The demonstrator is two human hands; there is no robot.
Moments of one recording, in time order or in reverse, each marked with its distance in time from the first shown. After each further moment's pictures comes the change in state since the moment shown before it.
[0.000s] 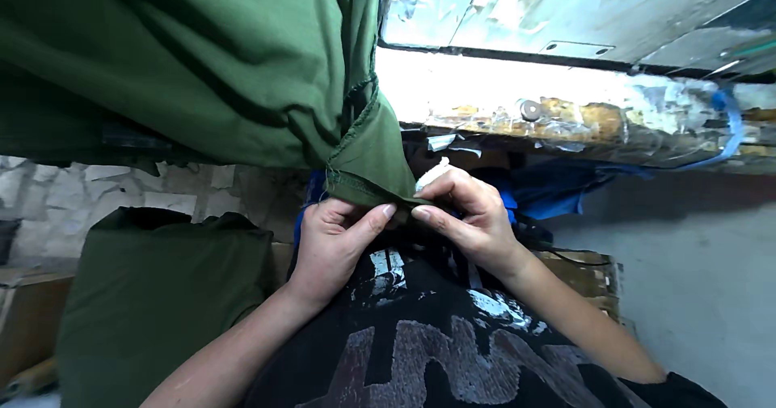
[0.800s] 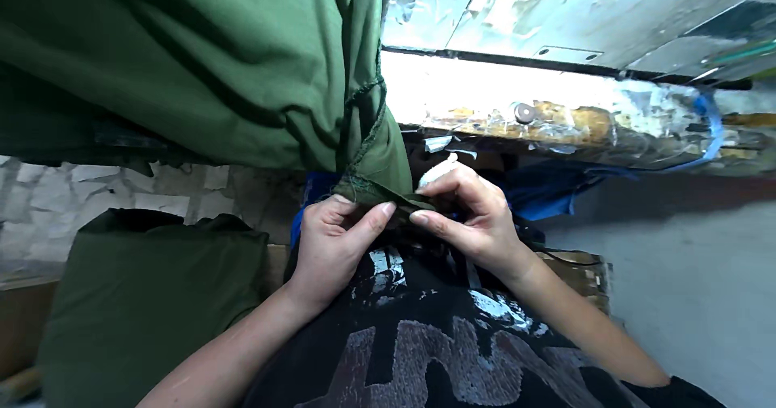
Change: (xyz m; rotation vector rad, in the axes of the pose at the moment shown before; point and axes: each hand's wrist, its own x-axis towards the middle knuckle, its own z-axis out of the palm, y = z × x) left_hand 0.000 0.000 0.001 0.042 0.021 0.038; right_hand 0.001 -0.006 -0.004 -0.061 0.007 -0.005
